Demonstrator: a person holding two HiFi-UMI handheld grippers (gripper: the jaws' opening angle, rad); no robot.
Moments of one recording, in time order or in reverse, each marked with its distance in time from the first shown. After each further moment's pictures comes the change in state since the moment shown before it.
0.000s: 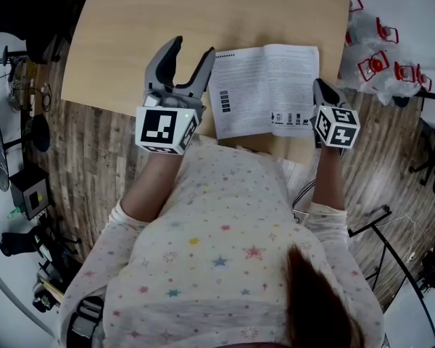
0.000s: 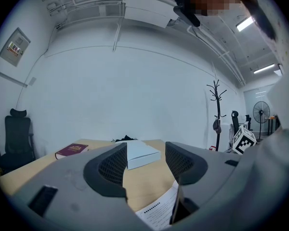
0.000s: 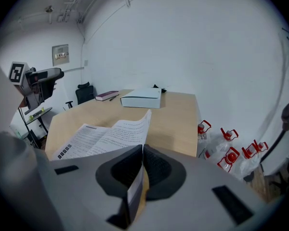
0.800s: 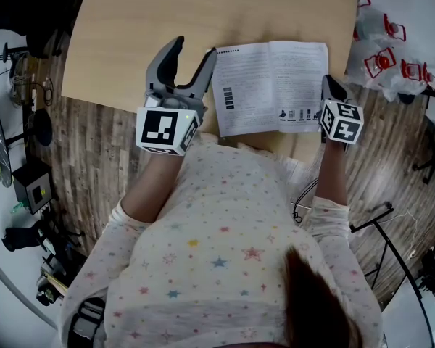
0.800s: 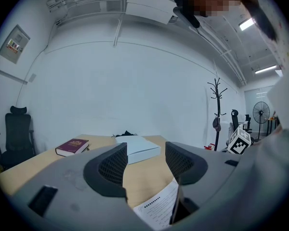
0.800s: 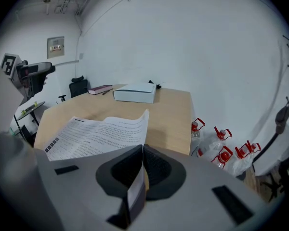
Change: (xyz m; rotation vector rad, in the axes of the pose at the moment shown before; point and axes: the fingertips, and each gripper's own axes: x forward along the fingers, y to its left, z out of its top) left arm -0.001 0.006 -0.017 -0.014 0.042 -0.004; right arm 0.018 -0.019 -0.013 -0.018 0.043 -0.078
